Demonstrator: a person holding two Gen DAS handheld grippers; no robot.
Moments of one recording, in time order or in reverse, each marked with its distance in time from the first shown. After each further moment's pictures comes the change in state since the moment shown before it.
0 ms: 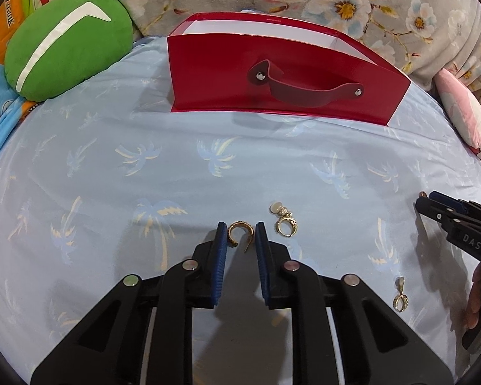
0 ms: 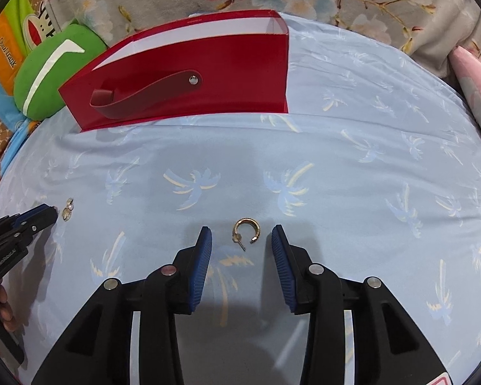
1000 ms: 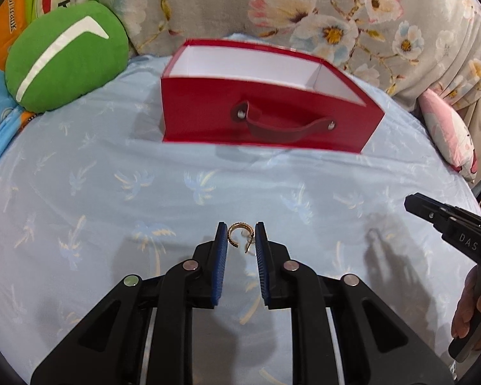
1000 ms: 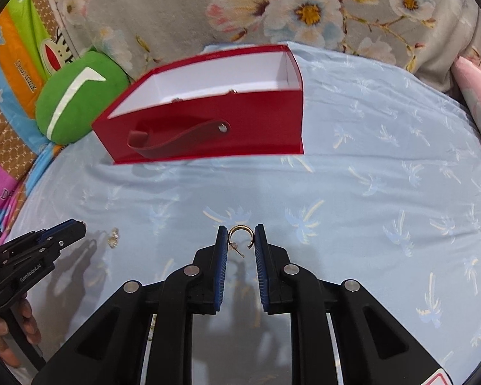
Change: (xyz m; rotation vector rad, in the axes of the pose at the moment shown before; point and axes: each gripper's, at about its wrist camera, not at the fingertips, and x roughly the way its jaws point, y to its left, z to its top) left arm -0.040 -0.009 0.020 -0.024 -0.080 -0.067; right arm -0.050 0.008 0.019 0.024 -0.094 0.096
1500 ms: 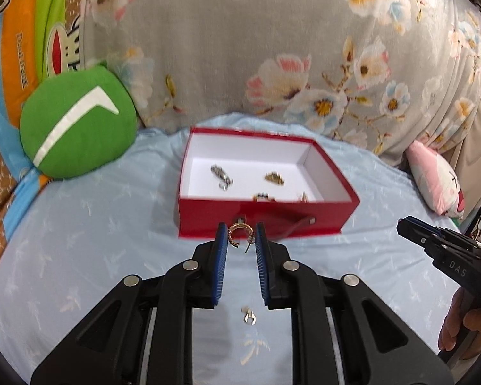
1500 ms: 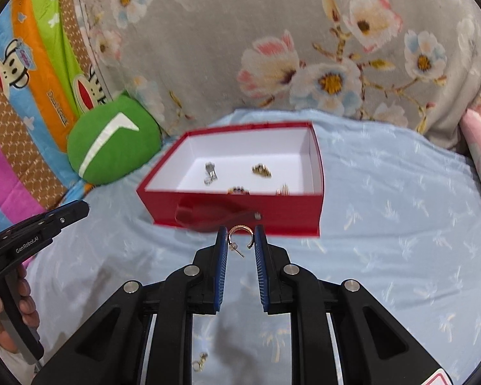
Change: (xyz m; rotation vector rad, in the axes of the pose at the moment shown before) left arm -0.077 0.000 0.080 0.007 -0.214 -0.006; right arm -0.067 0.021 0.068 -0.052 -0.194 0.081
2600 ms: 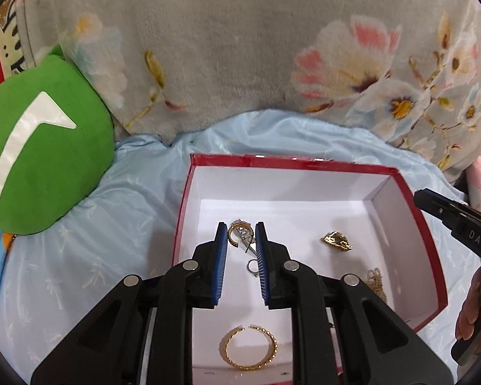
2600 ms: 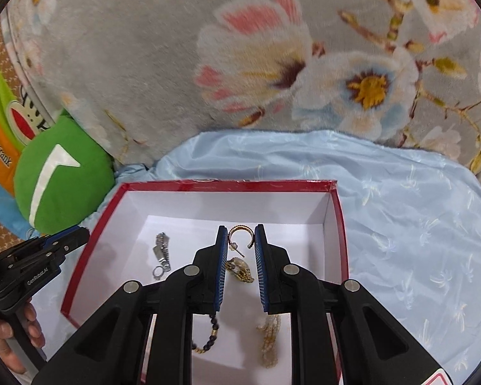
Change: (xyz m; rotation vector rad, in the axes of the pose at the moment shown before) left arm 0.232 0.038 0.121 -0.013 0.188 0.104; right arm 0.229 -0.053 0.152 0.037 0.137 -0.013
